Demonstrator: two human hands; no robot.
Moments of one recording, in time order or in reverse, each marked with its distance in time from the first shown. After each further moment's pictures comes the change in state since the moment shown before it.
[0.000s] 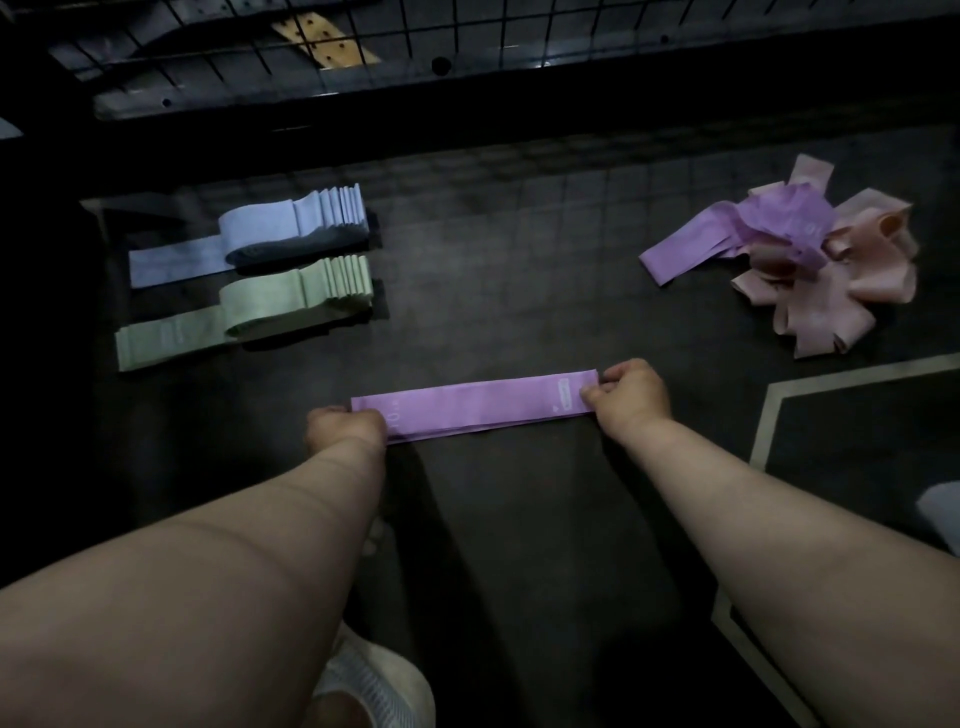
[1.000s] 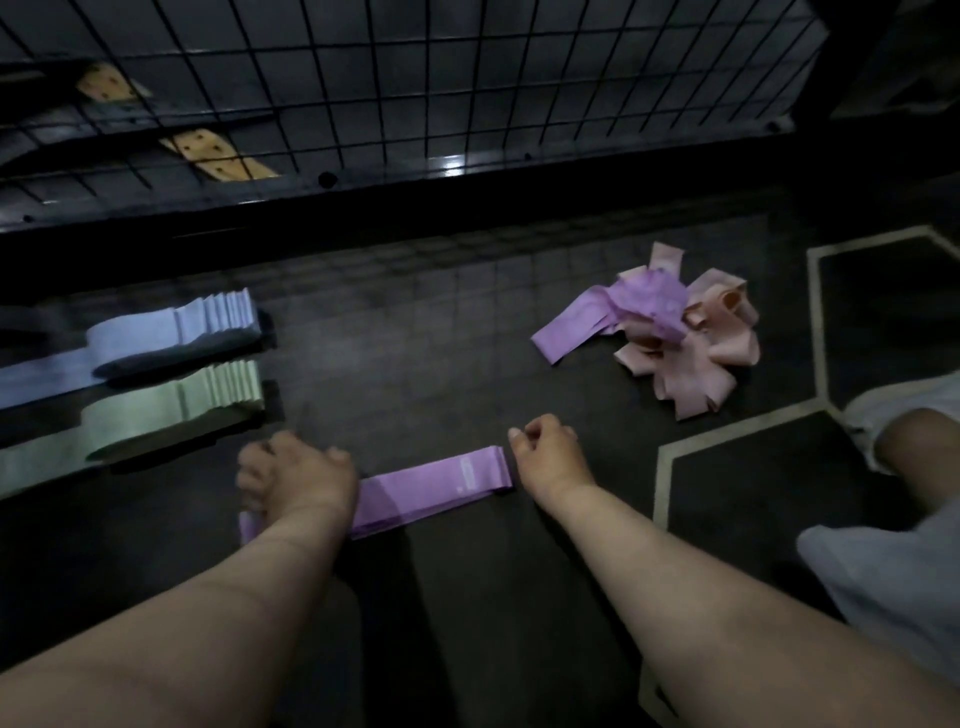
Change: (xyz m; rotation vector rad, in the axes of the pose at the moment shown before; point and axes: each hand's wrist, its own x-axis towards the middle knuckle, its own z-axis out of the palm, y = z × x) left_hand -0.062 0.060 0.043 0.528 -0.010 0.461; right_hand 0.020 -0.002 -0.030 -0.048 0.001 -0.065
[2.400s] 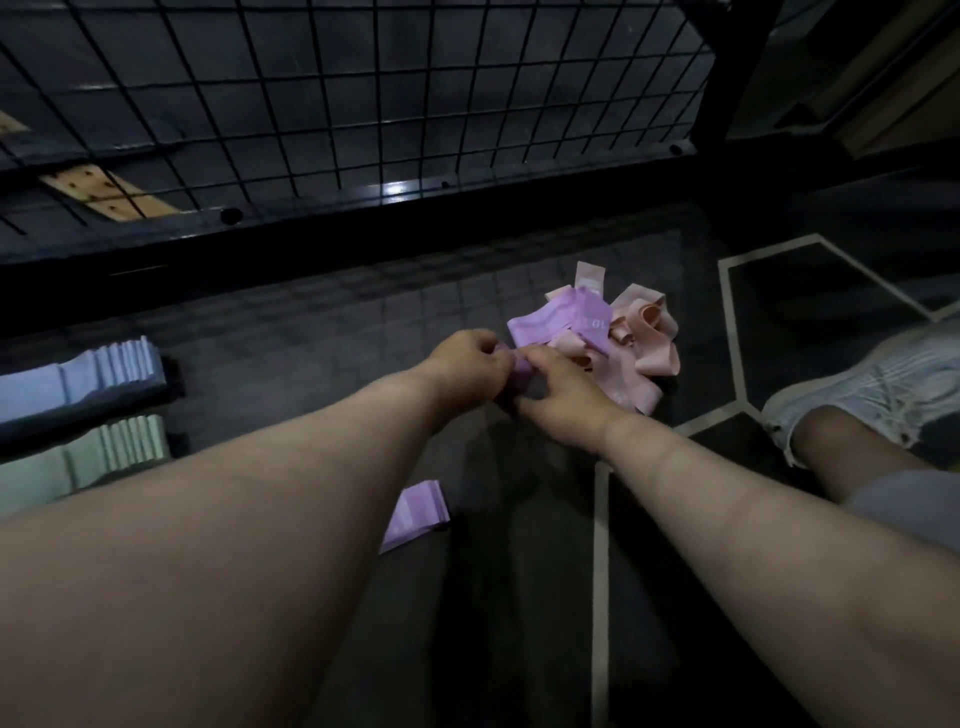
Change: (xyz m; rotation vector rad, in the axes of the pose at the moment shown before) left_hand -0.070 0.200 0.025 -0.318 -0.787 0.665; right_hand 0.034 -0.016 -0.127 -0.048 -0.044 -0.438
